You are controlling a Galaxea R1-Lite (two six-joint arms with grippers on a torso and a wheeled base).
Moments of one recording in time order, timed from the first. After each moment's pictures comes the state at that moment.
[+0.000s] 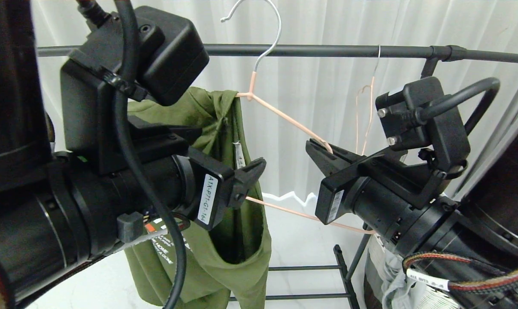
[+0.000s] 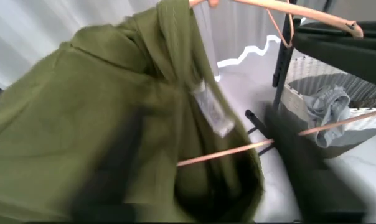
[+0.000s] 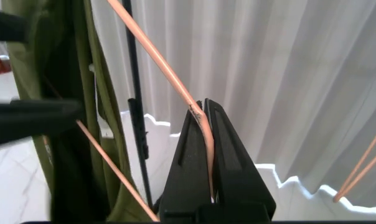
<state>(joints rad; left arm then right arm) -1.02 1.38 -1.11 0.01 0.56 0.14 1.15 1.60 -0.81 -0.97 -0.47 -0.09</state>
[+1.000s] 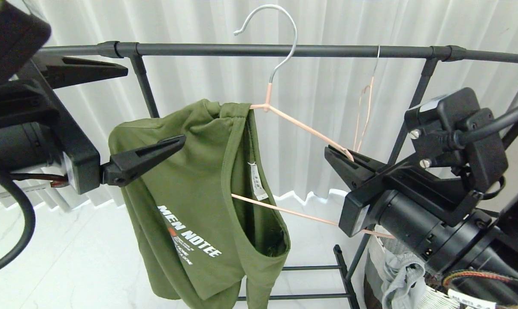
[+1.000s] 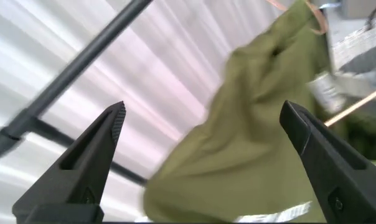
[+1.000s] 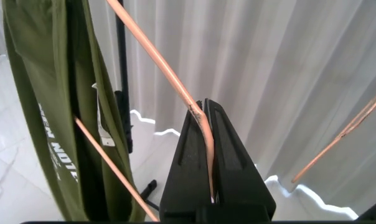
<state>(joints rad) -0.56 1.16 -1.02 -0.06 -0.02 0.69 1.15 1.53 -0.71 -1.00 -0.48 -0.18</state>
